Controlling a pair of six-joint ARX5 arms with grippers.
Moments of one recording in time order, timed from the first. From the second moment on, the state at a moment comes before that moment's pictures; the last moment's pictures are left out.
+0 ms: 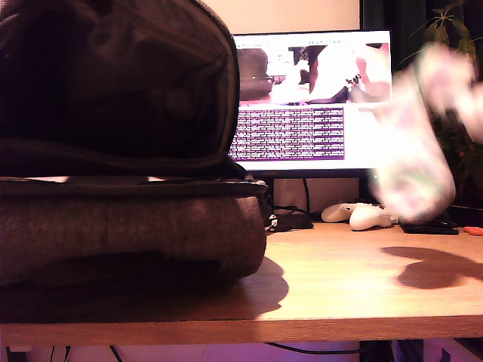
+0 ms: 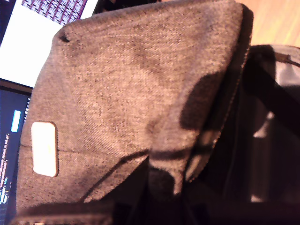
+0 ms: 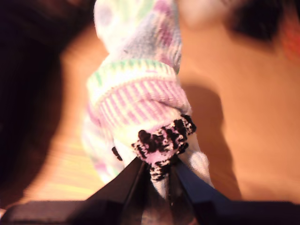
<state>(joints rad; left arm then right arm) -0.89 1.14 1.23 -0.84 -0.49 0.45 0.37 0.67 0.67 -0.50 0.05 0.08</state>
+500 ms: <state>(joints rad) -0.89 1.14 1.23 -0.79 -0.44 0.45 0.81 0.56 0.45 -0.20 0.16 -0.06</state>
